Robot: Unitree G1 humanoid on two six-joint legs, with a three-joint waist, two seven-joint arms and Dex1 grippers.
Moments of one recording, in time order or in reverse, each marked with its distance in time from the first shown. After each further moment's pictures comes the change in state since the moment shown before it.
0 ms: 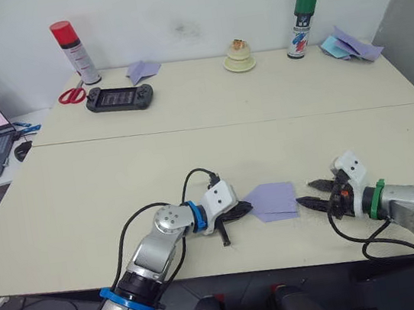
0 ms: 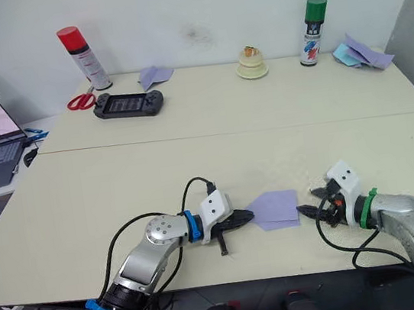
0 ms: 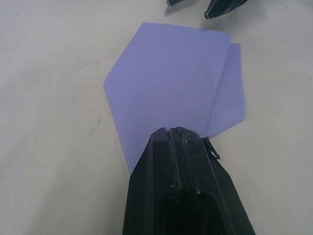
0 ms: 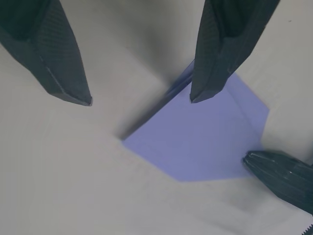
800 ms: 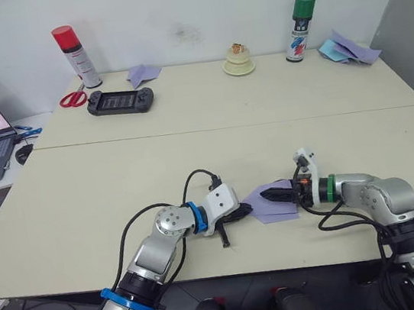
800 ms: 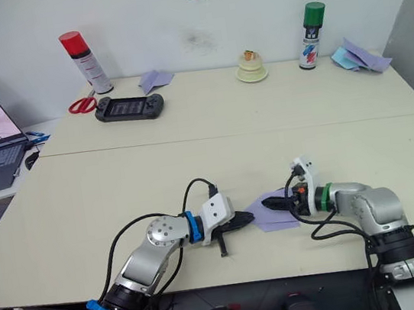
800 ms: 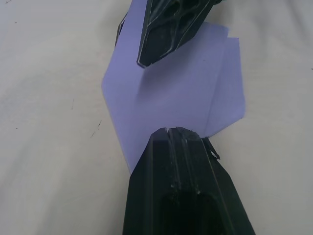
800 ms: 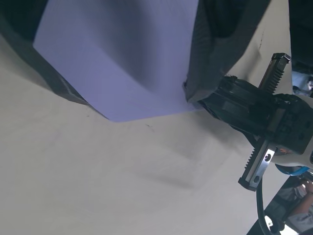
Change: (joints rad) left arm 0.018 0.001 -0.008 0.008 0.039 -0.041 -0.001; right arm -0.293 0.202 0.111 0.328 0.066 0.091 0.053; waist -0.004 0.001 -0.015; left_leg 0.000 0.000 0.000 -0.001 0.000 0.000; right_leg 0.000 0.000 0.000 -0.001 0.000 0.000
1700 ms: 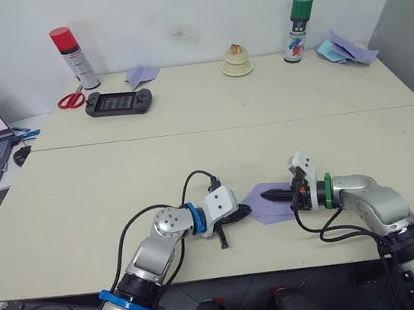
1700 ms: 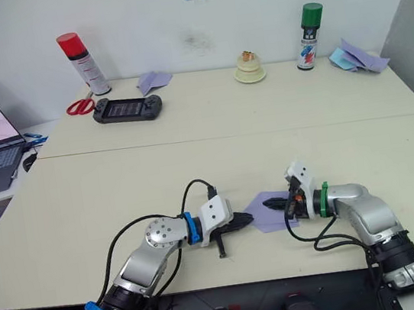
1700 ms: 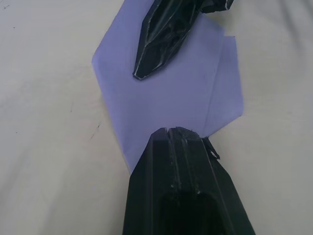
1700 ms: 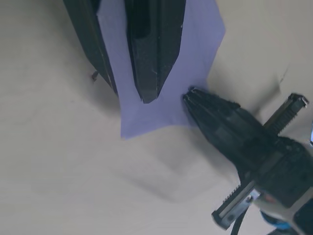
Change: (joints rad) left arm 0.011 0.009 0.007 0.016 0.003 -0.043 -0.011; right arm 0.064 -0.068 0.155 0.013 -0.202 -0.510 0.174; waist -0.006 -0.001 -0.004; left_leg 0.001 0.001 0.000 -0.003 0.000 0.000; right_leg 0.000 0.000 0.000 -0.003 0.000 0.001
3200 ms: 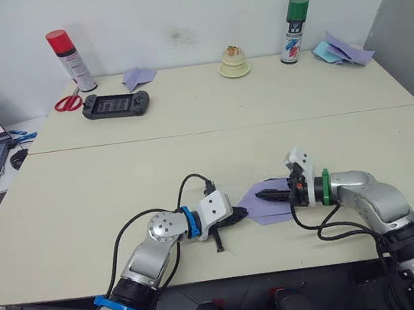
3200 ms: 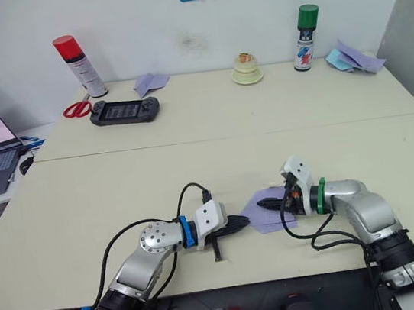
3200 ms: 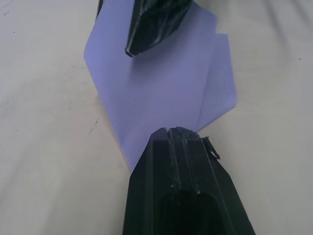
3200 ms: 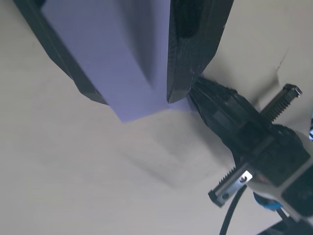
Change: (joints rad) left arm 0.027 0.021 0.014 0.032 -0.015 -0.090 -0.016; right arm -0.050 0.027 -0.042 -0.064 0.070 0.194 -0.057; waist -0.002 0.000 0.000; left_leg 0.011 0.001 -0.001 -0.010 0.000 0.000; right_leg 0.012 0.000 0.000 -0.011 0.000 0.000
